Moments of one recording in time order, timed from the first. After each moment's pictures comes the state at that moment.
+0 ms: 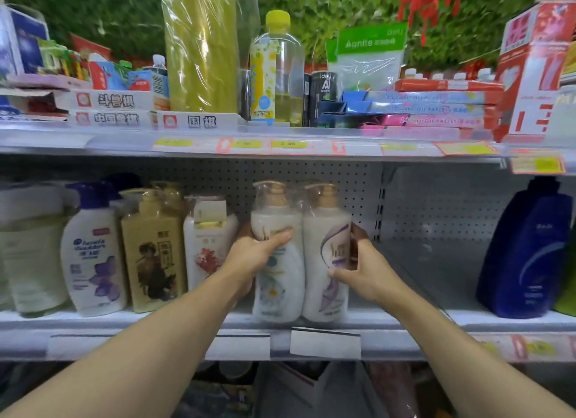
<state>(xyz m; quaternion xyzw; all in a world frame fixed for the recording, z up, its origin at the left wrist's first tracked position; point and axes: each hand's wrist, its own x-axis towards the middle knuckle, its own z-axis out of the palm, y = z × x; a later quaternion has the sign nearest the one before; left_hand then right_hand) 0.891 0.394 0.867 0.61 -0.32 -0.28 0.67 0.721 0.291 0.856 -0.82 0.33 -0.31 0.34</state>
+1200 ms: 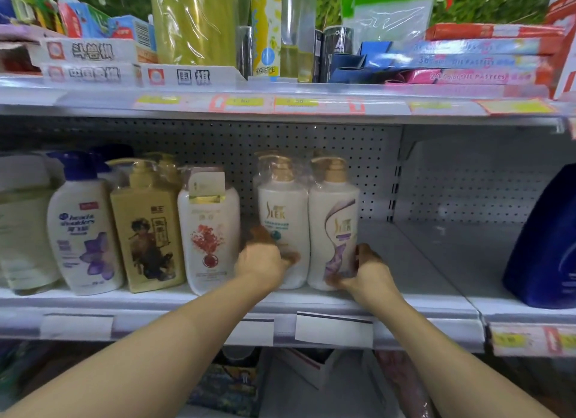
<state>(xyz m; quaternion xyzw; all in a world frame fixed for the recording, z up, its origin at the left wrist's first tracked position) 0.905 0.361 0.814 0.87 -0.38 -0.05 0.31 0.751 0.265 0.794 -0.82 0.45 -0.26 0.25</state>
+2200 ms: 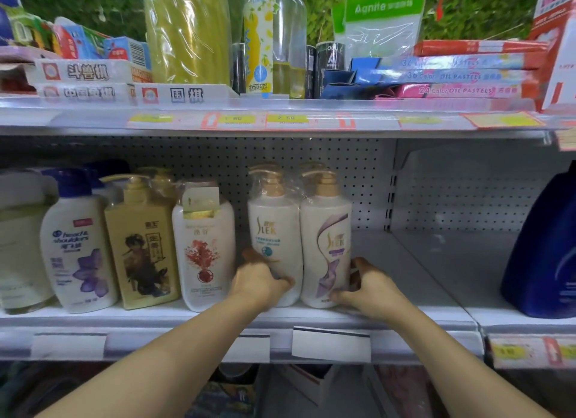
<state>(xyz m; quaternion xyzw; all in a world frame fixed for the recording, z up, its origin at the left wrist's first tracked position) 0.897 0.370 0.813 0.85 -0.37 -0.13 0.35 0.735 0.259 0.804 -0.85 0.39 -0.21 0.30</state>
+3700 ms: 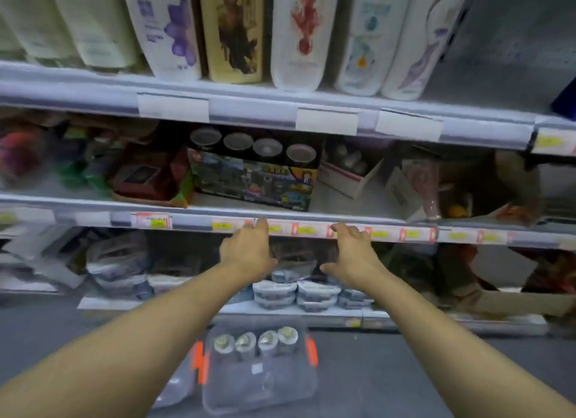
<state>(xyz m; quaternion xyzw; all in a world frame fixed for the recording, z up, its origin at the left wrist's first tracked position) 0.898 0.608 0.627 0.88 -0.45 -0.16 0.06 0.747 0.507 0.627 -0.87 0.45 0.03 0.21</state>
